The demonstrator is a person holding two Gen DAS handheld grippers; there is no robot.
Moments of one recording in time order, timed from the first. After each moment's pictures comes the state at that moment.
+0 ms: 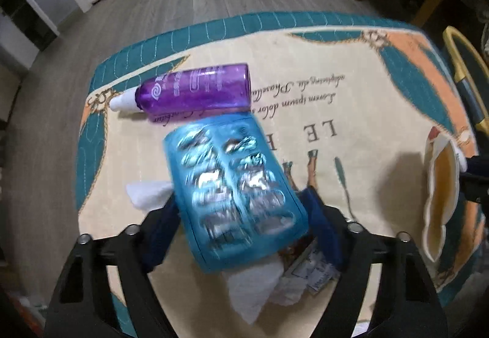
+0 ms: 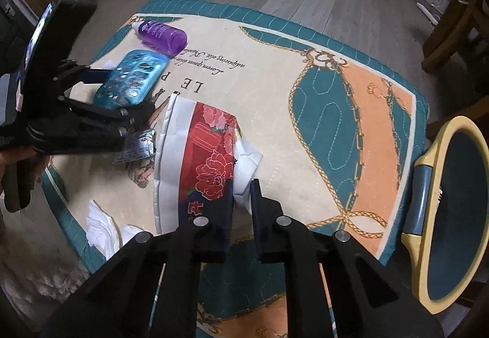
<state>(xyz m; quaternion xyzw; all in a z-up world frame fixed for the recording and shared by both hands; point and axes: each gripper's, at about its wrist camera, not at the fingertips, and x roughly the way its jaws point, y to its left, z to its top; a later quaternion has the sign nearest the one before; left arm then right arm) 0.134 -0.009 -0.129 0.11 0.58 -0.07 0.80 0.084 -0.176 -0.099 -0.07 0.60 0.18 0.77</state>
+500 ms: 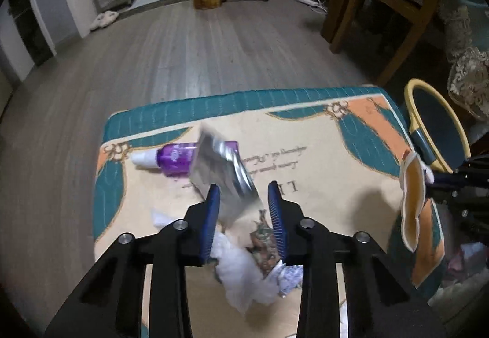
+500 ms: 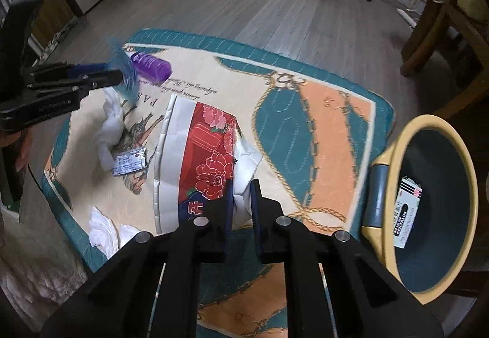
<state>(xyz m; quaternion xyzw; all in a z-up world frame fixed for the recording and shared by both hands) 0.130 -0.009 -0.063 0.07 0.50 -0.12 0.85 0.073 -0.211 -0.066 -0.05 0.57 0.15 0.80</state>
